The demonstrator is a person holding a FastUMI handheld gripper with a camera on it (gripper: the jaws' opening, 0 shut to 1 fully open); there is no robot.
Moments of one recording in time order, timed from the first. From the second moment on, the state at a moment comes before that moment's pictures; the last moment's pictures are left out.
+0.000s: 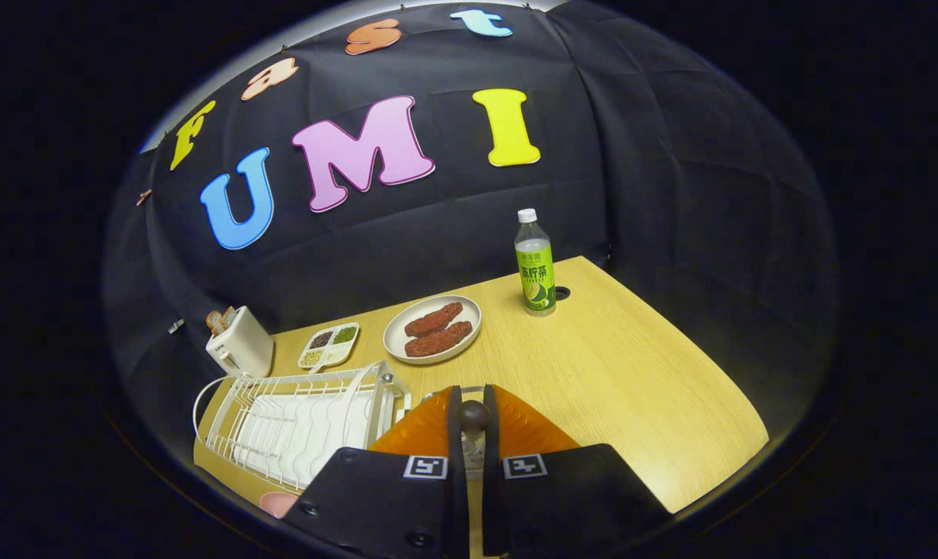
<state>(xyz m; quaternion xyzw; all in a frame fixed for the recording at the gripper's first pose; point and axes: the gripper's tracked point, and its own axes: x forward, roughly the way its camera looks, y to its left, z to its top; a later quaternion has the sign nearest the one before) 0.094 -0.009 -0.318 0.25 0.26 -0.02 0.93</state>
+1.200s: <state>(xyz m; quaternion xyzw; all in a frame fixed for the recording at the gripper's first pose) -0.059 0.244 -0.239 0.32 0.32 0.21 0.87</state>
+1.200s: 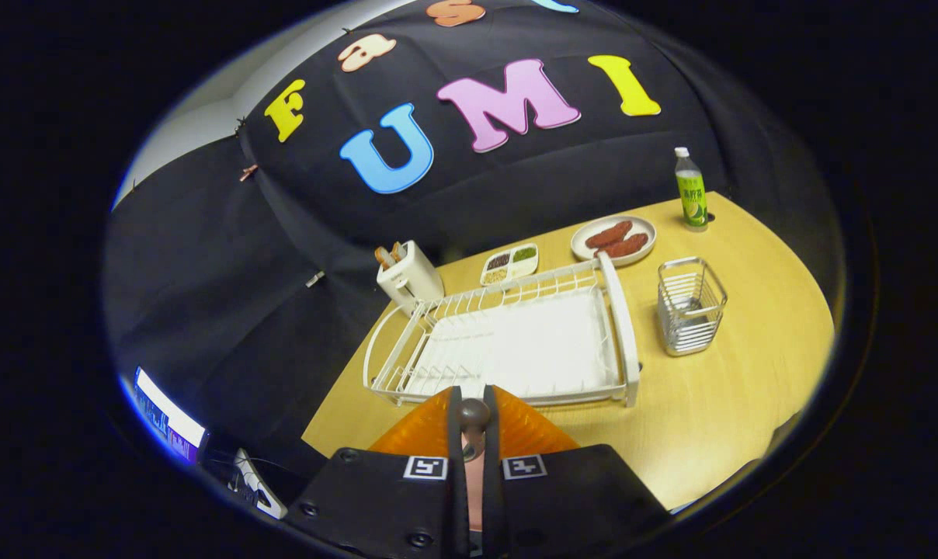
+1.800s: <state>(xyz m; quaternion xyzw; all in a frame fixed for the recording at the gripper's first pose) -0.082 0.291 -0.304 0.34 0.35 0.24 0.84</state>
